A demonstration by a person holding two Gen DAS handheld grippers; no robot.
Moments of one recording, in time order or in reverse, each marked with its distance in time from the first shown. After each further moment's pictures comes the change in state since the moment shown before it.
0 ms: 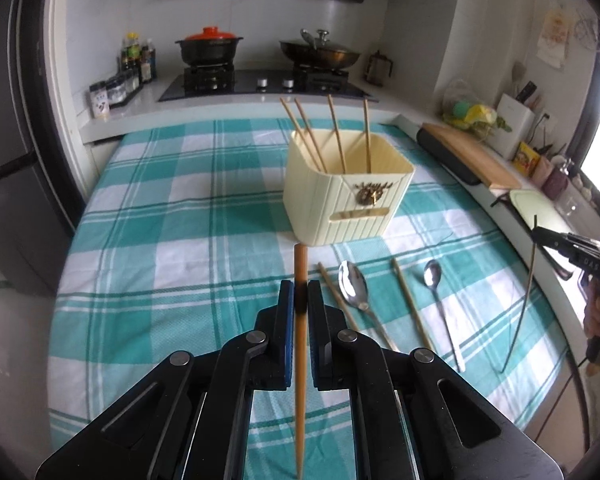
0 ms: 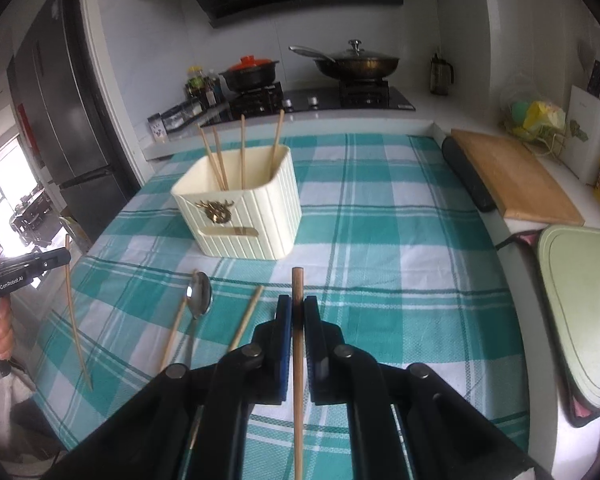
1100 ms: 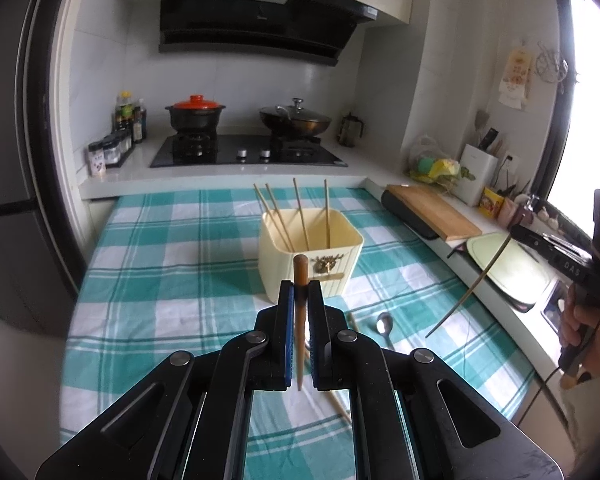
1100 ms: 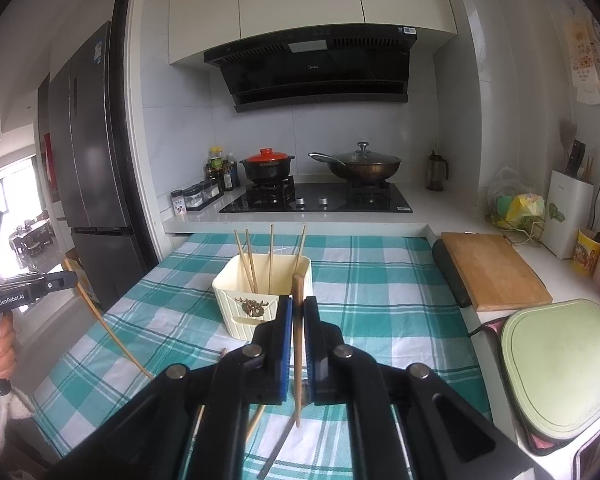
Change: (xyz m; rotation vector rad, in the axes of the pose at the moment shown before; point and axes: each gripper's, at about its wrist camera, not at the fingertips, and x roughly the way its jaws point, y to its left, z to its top) left arm -0.081 -0.018 0.021 0.024 -0.208 -0.065; right arm -0.078 0.034 0.030 -0.060 -0.286 -0.030
